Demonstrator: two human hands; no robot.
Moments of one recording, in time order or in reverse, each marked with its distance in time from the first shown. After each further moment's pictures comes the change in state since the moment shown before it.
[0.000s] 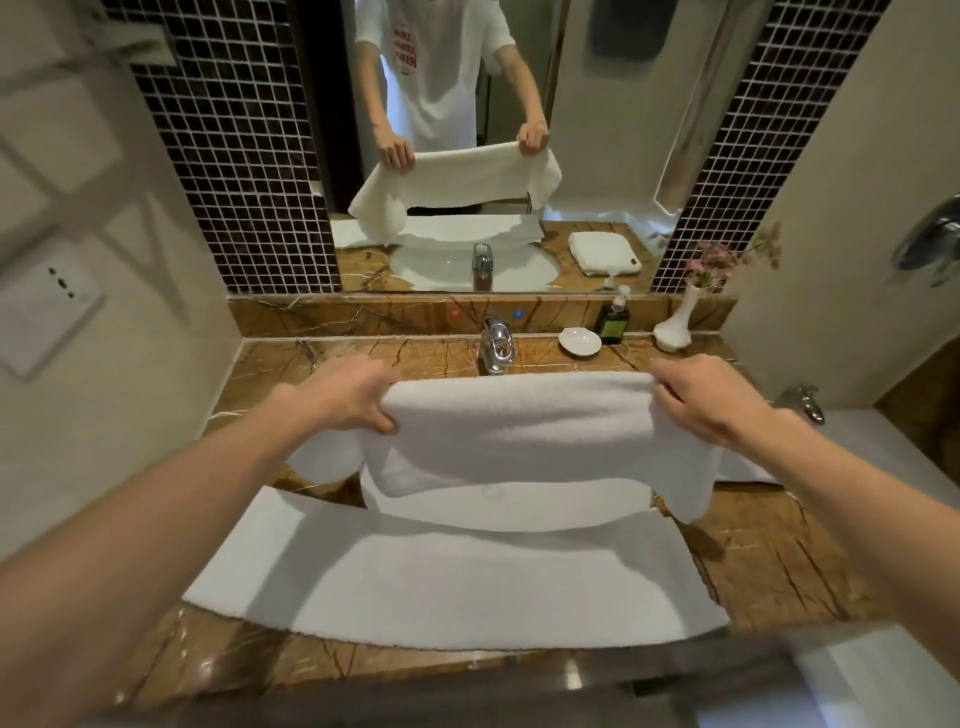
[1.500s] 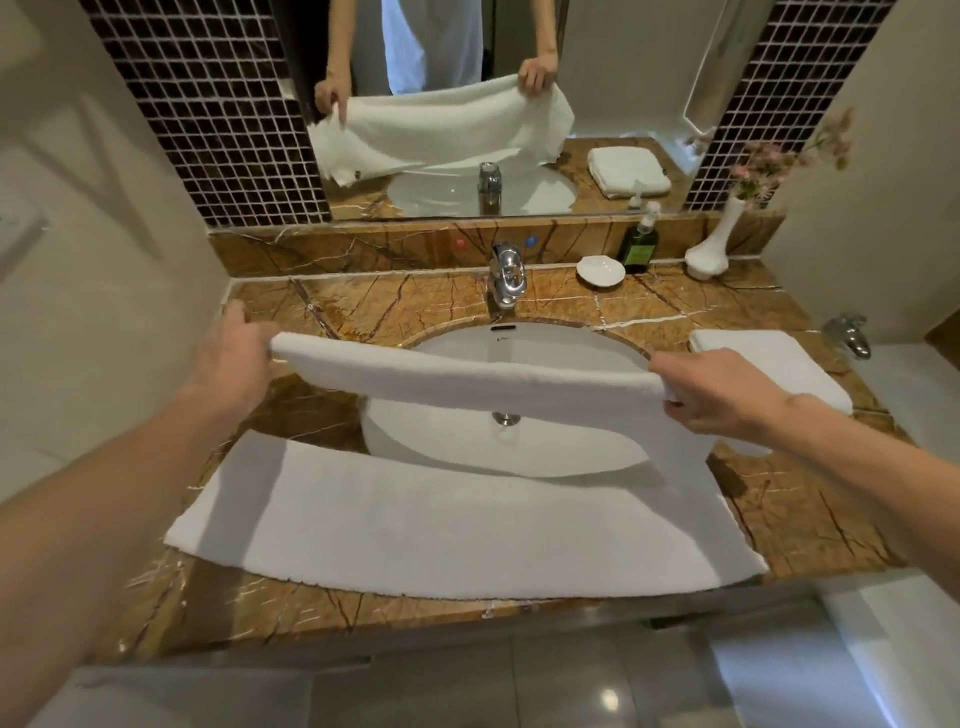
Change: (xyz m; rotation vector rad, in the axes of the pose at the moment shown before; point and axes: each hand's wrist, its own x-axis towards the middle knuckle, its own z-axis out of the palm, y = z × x) left_hand -0.033 -0.094 0.087 -0.042 0.386 -0.578; right_hand -0.017 0.003 0.086 -0.089 -0.153 -0.180
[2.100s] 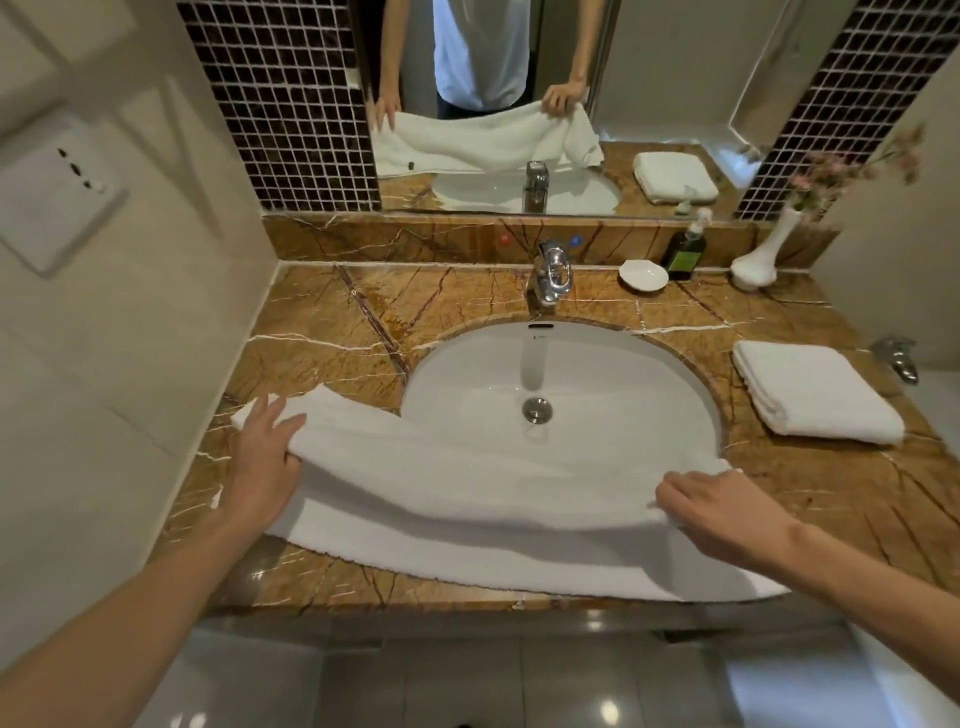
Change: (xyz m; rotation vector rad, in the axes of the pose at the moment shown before) left_hand -0.120 -0.055 0.054 -0.225 -0.065 -0.048; right_hand -0.057 -0.074 0.069 -0.044 0.205 -0.362
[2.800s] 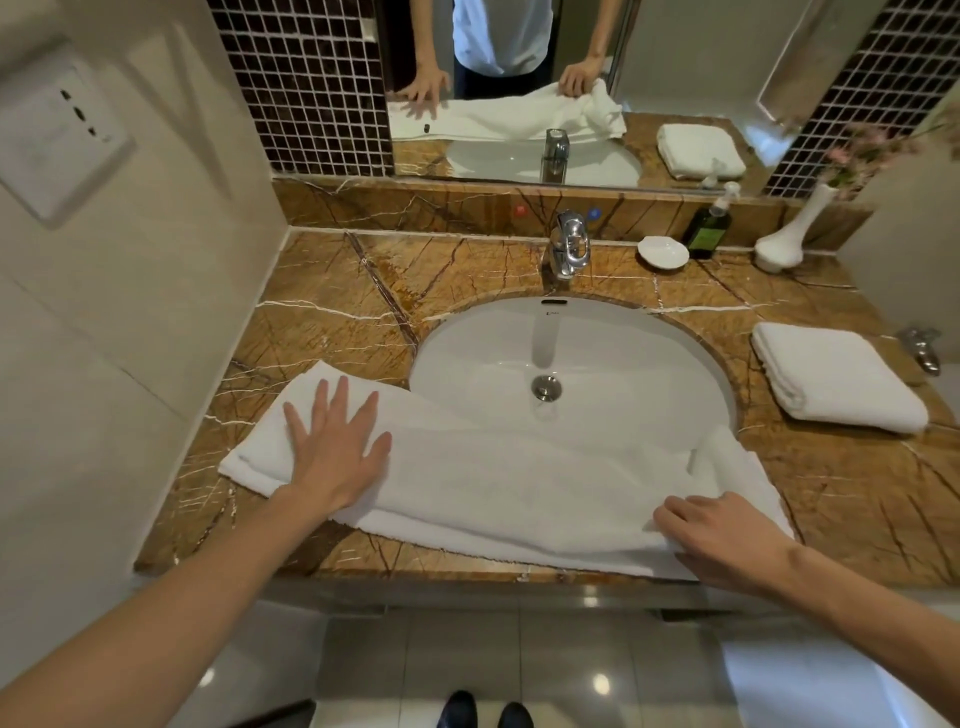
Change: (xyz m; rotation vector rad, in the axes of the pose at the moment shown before) left_hand -0.020 0.042 0.040 0.348 -0.266 0.031; right_hand -0.016 -0.030 0.019 0.039 -0.215 0.038
